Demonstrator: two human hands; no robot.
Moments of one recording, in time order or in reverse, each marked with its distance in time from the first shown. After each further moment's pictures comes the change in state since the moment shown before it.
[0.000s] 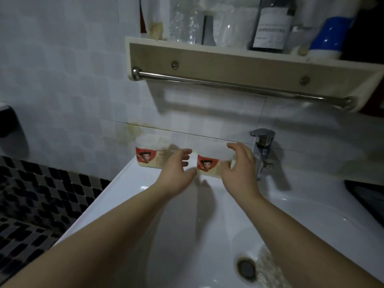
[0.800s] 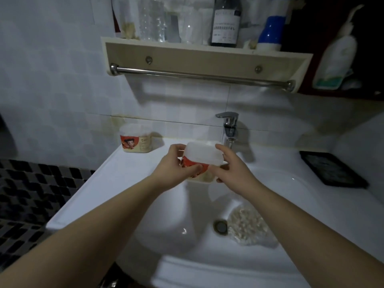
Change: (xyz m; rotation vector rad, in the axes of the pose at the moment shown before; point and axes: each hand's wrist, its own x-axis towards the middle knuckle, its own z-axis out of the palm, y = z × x) left_hand -0.069 0.042 0.025 -0.059 -0.172 0.038; right_hand -0.063 0.030 -0.085 0.252 -0.365 0.144
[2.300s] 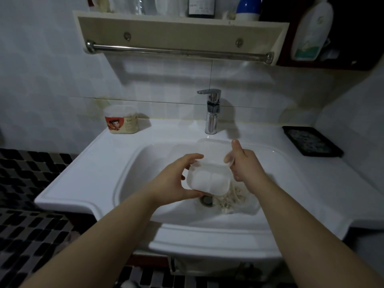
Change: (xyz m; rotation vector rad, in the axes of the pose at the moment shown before) left_hand -0.071 -0.015 0.051 0.193 -0.256 0.305; right_hand -0.057 0.032 -0.041 0.174 0.229 0.280
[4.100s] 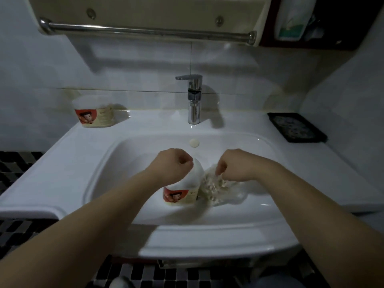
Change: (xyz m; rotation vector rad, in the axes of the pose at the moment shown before) left_hand 0.049 0.034 0.021 0.164 -0.066 -0.414; right_hand 0.000 -0.011 -0.040 -1.079 -0.496 -0.054
